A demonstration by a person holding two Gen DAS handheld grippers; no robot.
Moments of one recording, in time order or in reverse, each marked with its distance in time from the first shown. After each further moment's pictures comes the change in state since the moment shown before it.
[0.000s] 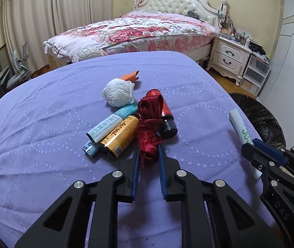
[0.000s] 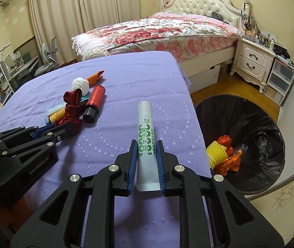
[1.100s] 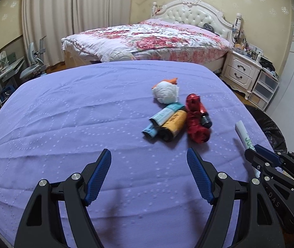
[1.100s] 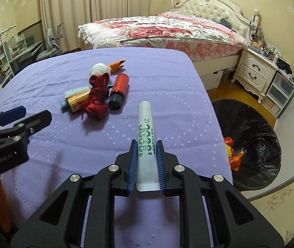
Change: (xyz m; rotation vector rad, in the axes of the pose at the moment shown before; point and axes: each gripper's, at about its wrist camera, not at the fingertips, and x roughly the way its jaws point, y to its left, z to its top) left arm -0.045 0.050 -0.017 -0.084 -0.055 0.046; right arm -0.006 0.045 -0.006 -0.102 0.018 -0.043
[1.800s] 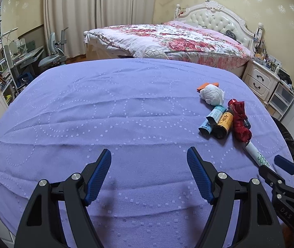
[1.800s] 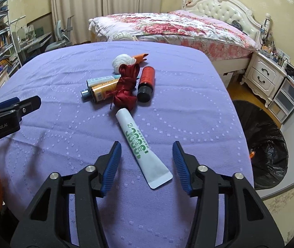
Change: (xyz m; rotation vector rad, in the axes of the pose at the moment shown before) left arm -0.010 0.067 -0.018 -0.109 -0.001 0.103; right arm 0.006 0.040 -0.008 -0.070 0.038 0.040
